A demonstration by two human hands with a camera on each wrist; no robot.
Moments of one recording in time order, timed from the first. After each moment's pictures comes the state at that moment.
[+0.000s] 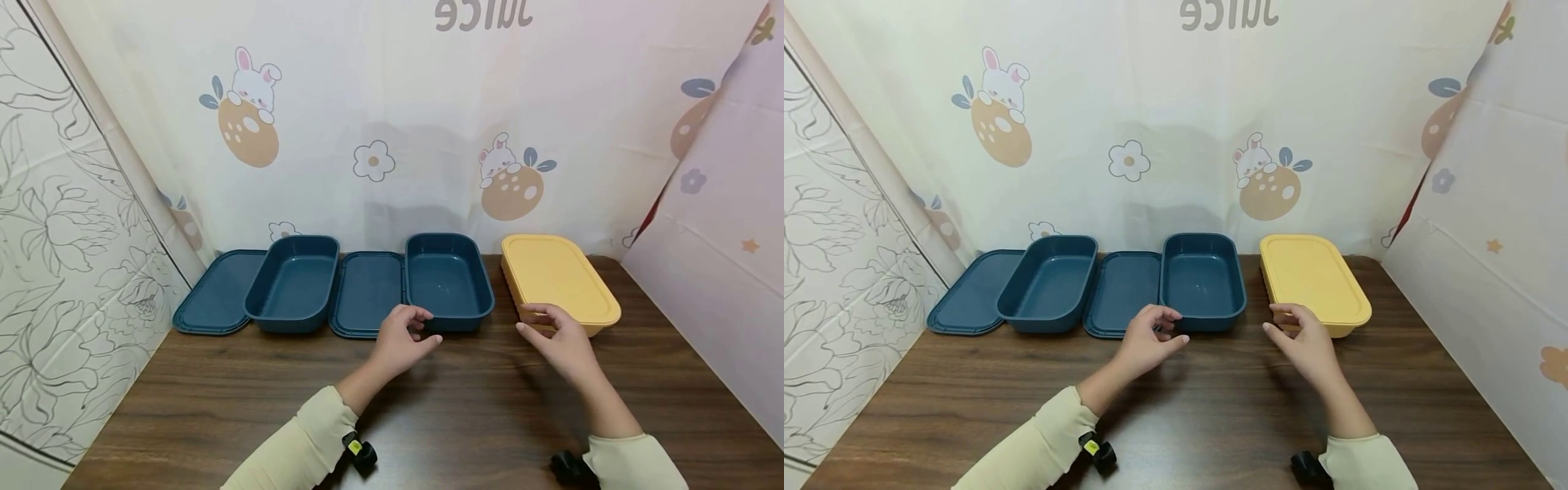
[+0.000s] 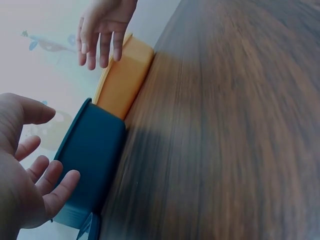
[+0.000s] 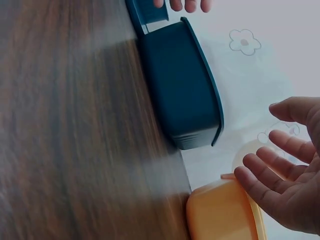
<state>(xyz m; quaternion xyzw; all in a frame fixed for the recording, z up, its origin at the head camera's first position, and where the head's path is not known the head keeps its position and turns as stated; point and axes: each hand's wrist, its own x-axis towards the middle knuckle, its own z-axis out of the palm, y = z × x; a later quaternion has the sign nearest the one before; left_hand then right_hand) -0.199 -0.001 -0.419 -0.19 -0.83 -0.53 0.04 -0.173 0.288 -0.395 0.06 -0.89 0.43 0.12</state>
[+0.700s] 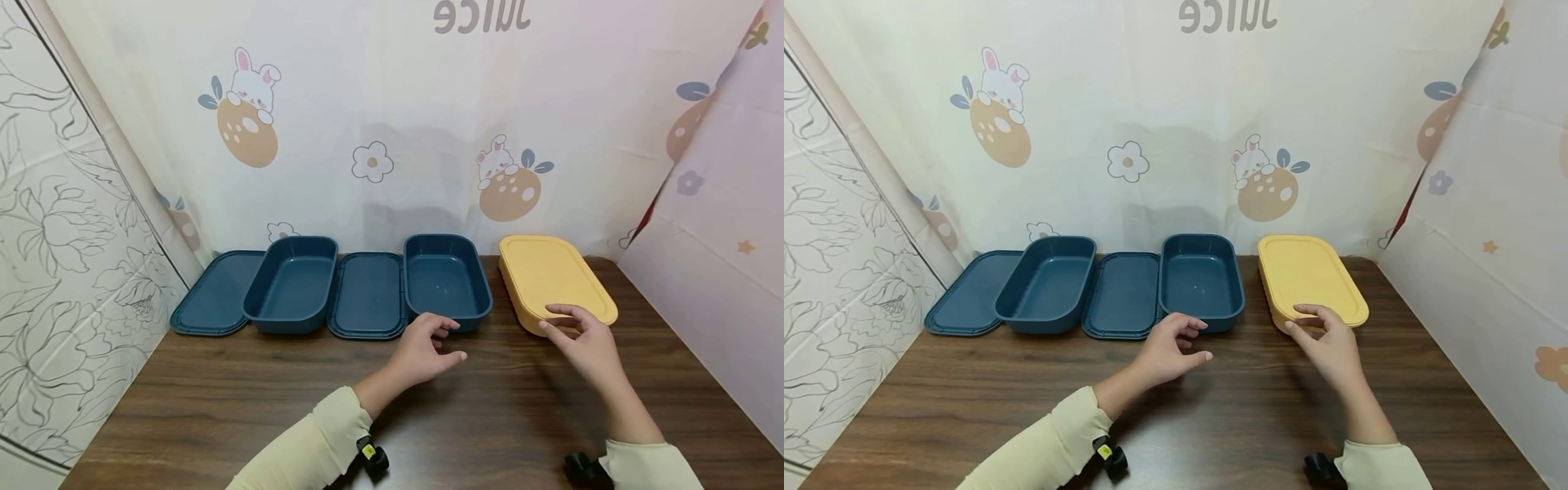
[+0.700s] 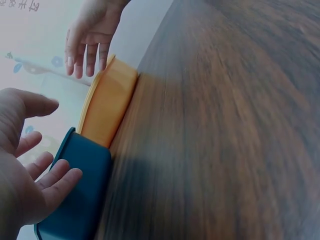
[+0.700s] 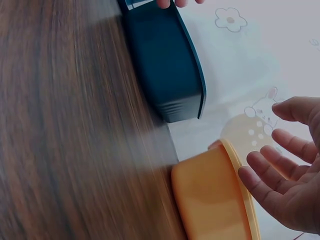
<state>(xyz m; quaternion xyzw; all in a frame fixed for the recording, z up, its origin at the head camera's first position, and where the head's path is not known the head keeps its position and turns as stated) -0.191 0.026 -0.419 -0.26 -0.82 -0.51 0.01 -0.163 0.313 -0.388 0.02 -0.89 0.42 0.16</state>
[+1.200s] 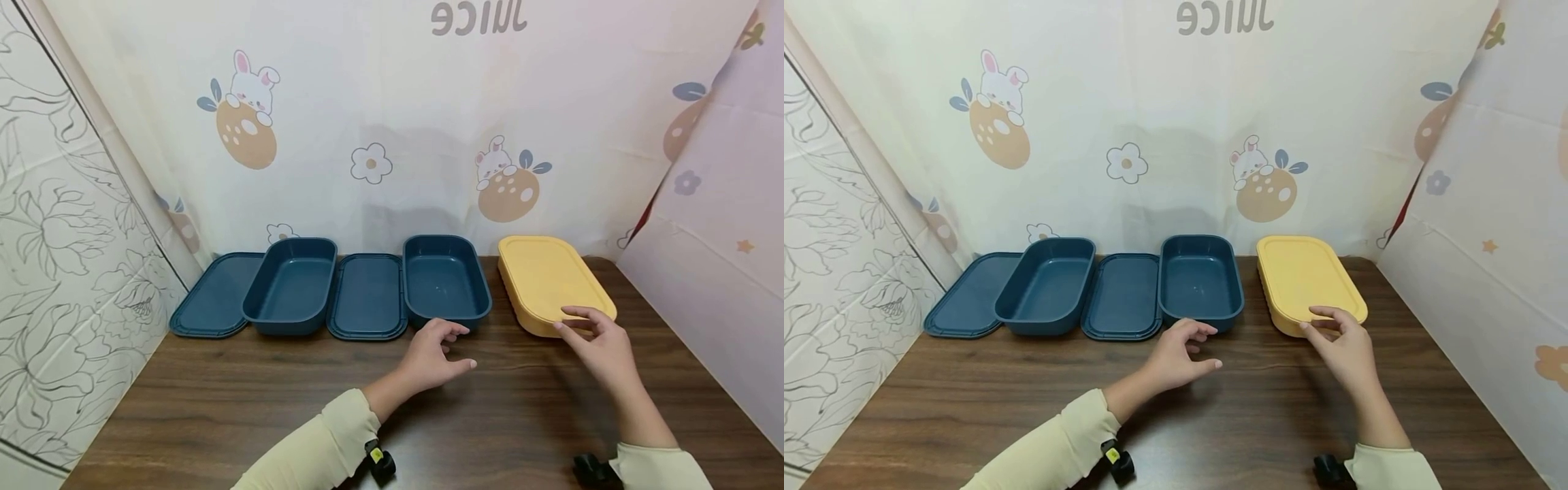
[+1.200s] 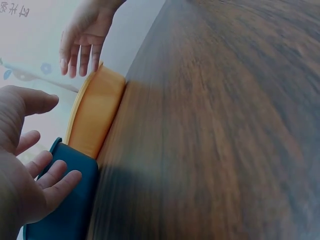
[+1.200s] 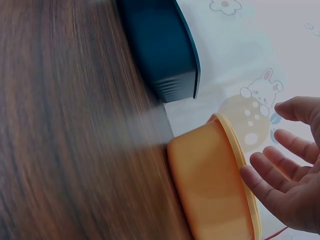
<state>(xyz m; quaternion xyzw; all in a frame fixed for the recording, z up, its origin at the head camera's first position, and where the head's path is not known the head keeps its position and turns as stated) -0.188 0.039 -0.424 -0.28 -0.82 -0.49 0.00 -0.161 0.333 -0.394 0.00 -0.88 0.42 0.19</state>
